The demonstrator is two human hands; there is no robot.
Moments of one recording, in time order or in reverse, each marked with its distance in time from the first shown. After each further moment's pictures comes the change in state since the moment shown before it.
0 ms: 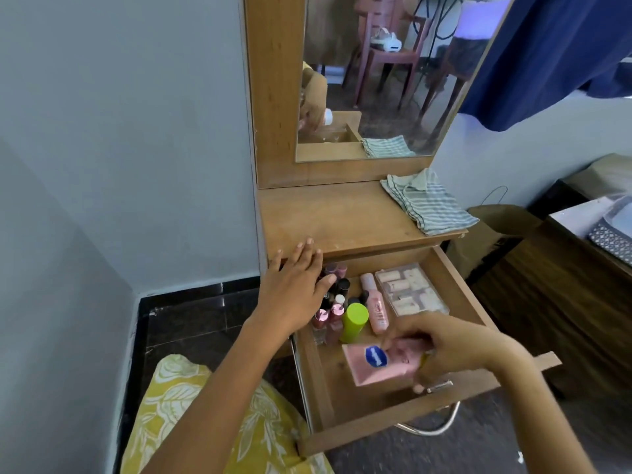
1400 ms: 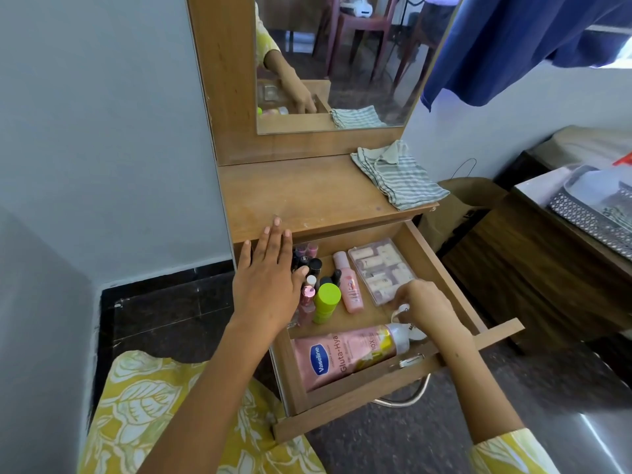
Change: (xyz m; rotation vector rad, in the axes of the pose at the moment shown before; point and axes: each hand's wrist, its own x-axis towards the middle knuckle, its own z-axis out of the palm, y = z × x) left_hand 0.001 0.016 0.027 0.116 0.111 -0.112; right_hand 0.037 0.053 0.022 -0.165 0.438 0.672
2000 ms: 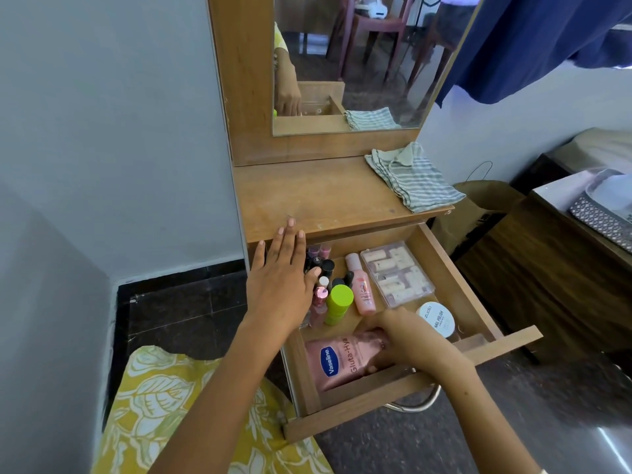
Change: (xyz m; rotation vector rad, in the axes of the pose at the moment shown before) left_hand -0.001 -0.001 -0.001 -0.025 -0.010 0.004; right_hand -0.033 -0.032 0.015 -0.066 -0.177 -0.496
